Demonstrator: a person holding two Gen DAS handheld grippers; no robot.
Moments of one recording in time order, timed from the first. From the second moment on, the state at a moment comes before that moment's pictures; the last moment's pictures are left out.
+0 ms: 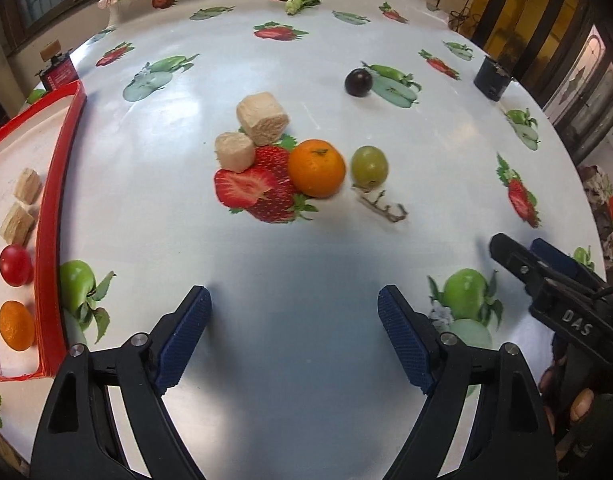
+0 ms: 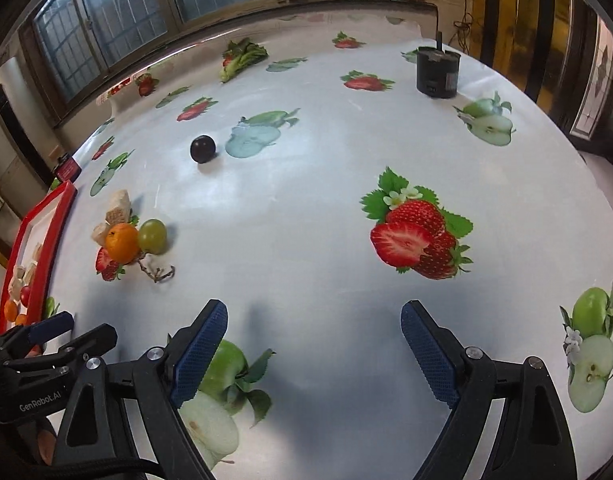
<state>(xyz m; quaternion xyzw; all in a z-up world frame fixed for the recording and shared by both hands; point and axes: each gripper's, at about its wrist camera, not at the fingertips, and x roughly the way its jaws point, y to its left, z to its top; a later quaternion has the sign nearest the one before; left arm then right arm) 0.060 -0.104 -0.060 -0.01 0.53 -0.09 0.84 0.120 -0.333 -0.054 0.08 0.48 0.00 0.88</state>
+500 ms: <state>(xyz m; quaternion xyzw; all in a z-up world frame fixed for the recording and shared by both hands) 0.085 -0.061 -0.038 0.02 0.48 -0.07 0.87 0.125 -0.267 -0.029 -0.01 0.42 0.17 0.89</state>
